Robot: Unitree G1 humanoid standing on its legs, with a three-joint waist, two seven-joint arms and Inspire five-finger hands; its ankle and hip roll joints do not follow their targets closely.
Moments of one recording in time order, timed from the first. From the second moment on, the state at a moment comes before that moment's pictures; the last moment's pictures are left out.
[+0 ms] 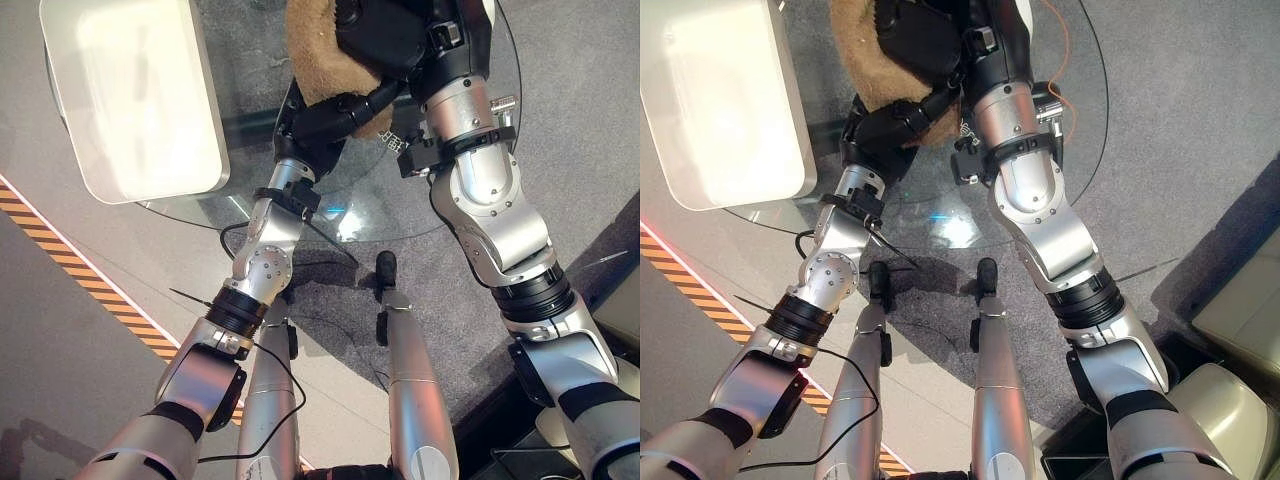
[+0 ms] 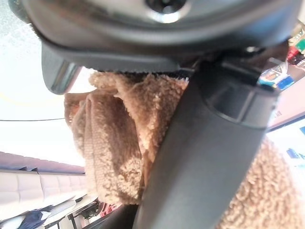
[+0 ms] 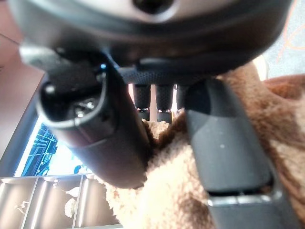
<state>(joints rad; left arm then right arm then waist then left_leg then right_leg) -0.87 0.21 -0.29 0.33 -1.19 -0.20 -0.07 -1.00 -0.44 0.34 -0.05 0.35 0.02 -0.29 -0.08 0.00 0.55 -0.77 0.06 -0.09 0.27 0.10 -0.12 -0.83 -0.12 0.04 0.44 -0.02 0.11</state>
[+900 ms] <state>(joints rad) -0.87 0.22 -0.29 0.33 -1.19 -0.20 -0.07 -1.00 -0.44 0.34 -0.05 0.35 0.02 -0.29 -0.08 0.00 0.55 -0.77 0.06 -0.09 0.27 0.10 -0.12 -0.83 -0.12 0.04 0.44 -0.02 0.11</state>
